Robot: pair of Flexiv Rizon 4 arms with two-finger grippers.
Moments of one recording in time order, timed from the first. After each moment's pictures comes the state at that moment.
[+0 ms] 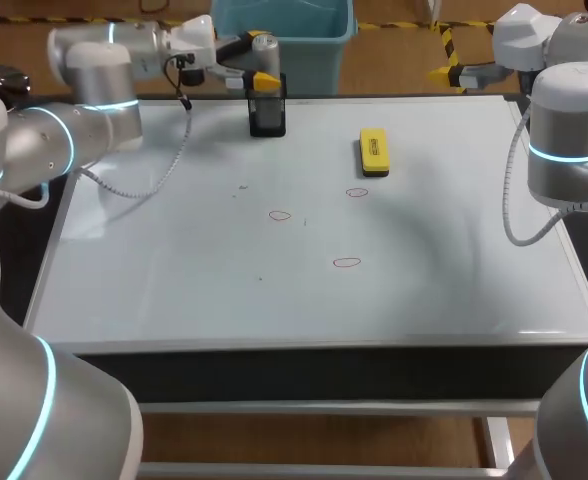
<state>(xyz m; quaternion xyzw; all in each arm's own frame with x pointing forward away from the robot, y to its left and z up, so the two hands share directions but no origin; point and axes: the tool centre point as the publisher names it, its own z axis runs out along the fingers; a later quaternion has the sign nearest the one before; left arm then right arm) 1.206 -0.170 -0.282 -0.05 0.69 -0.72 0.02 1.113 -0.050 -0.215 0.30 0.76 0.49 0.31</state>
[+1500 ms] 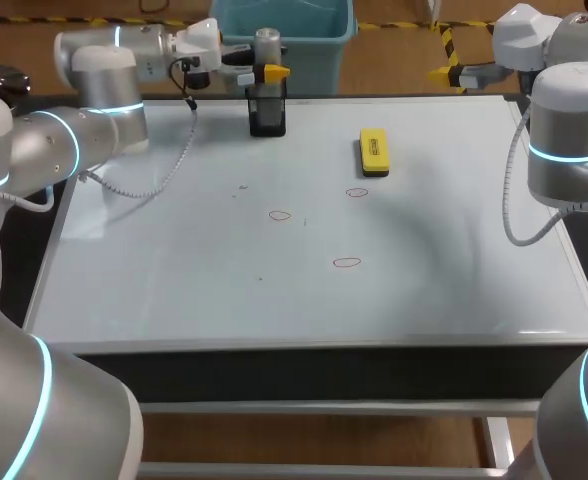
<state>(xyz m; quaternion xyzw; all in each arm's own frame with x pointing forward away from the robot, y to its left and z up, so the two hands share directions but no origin) 1.201 -0.179 -0.282 -0.04 0.69 -0.72 0.02 1.113 -0.050 -0.215 0.30 0.76 0.49 0.31</state>
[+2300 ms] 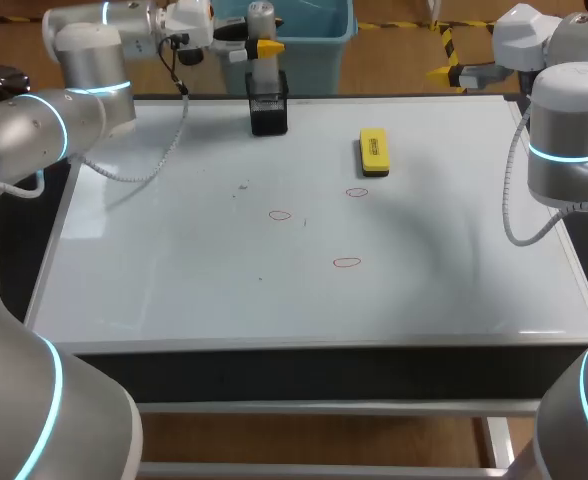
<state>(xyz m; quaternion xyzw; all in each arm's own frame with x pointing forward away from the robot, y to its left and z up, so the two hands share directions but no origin) 1.195 -0.169 -0.219 0.02 0.67 -0.74 0.03 1.113 -0.050 -0.215 0.30 0.76 0.49 0.31</state>
